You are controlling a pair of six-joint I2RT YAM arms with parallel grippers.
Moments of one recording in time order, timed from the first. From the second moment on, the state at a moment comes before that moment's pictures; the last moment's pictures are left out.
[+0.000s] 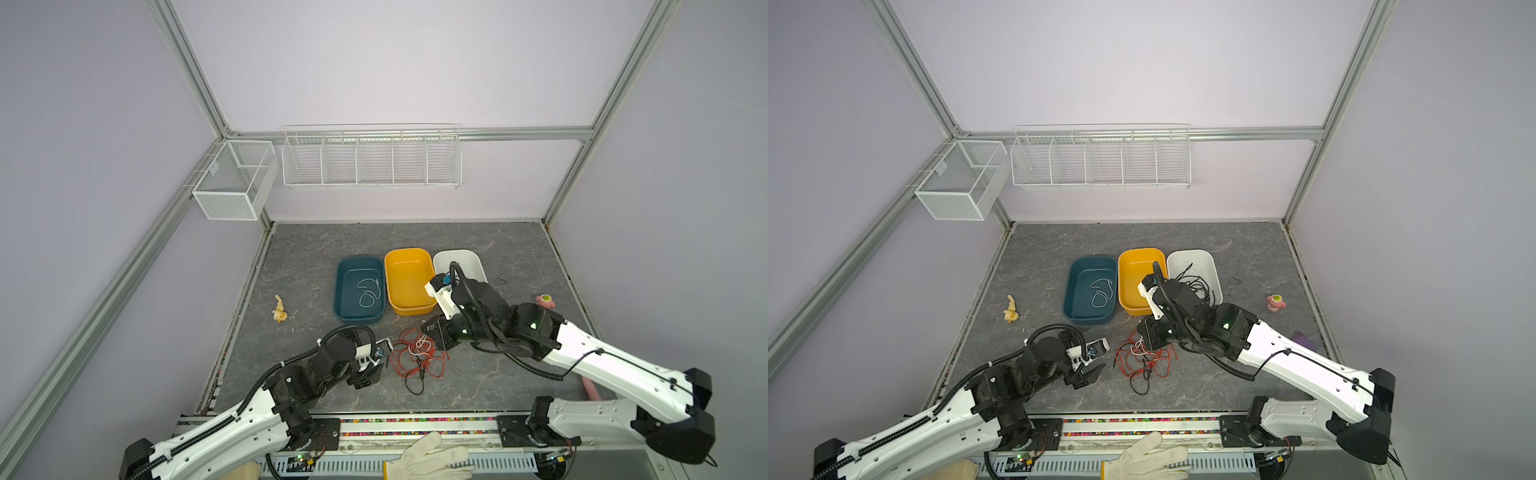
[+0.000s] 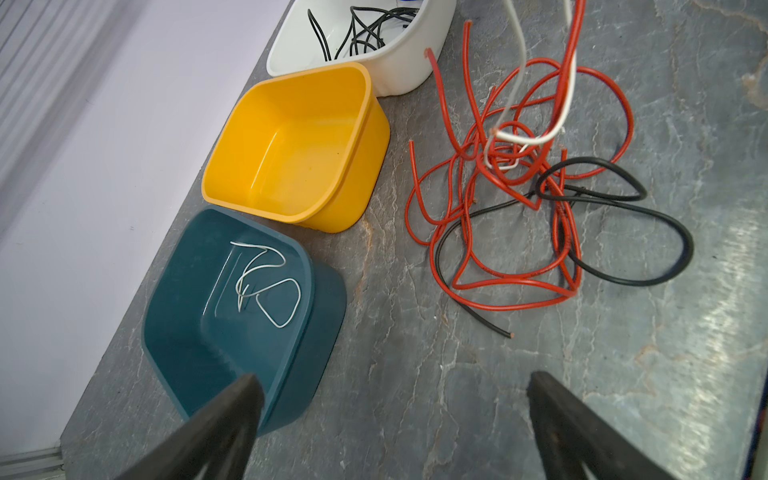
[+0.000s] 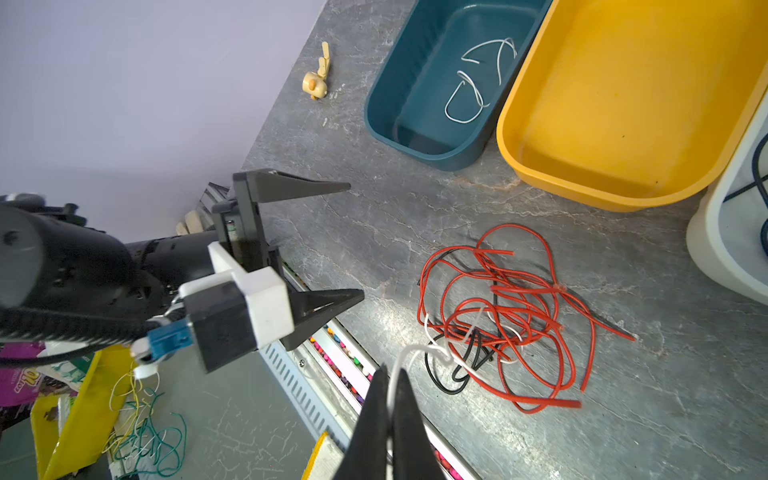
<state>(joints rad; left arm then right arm) -1.00 0.63 0.43 -0.42 -0.19 0.47 1.04 1.17 1.20 -0.76 -0.08 0.60</state>
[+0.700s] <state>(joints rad) -1.00 0.63 0.42 -0.42 -0.19 0.47 1.07 1.09 1.34 -0.80 -0.10 0.53</state>
